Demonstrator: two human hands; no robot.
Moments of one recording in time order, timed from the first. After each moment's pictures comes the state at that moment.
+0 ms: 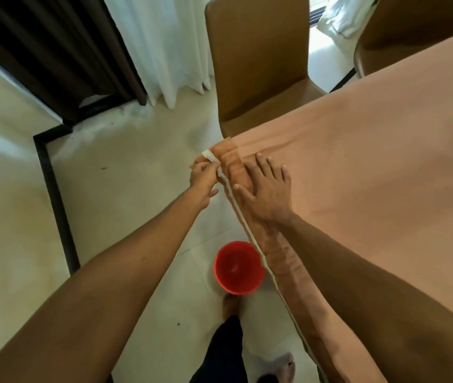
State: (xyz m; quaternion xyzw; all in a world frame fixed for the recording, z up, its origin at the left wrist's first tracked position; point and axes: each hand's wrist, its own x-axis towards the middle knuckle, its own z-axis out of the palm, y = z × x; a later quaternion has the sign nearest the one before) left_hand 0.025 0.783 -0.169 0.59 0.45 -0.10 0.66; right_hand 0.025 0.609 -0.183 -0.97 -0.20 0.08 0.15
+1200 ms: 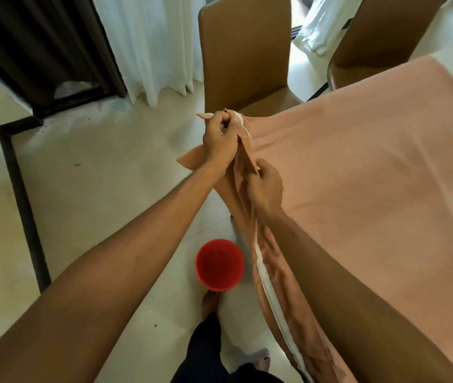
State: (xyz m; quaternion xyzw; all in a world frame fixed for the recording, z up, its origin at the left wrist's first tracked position) left_hand 0.052 0.740 -0.085 0.71 0.23 0.11 0.65; right_hand -0.009 0.622 -0.099 -0.86 0.05 0.08 0.51
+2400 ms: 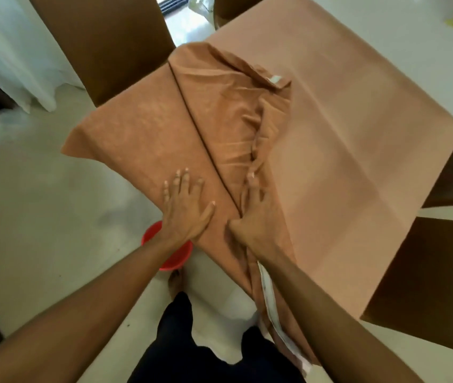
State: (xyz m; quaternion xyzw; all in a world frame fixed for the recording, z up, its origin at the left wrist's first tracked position) left_hand -0.128 0.563 -0.169 0.98 -0.10 -0.09 0.16; right_hand -0.173 0.391 -0.118 -0.94 0.18 0.07 0.29
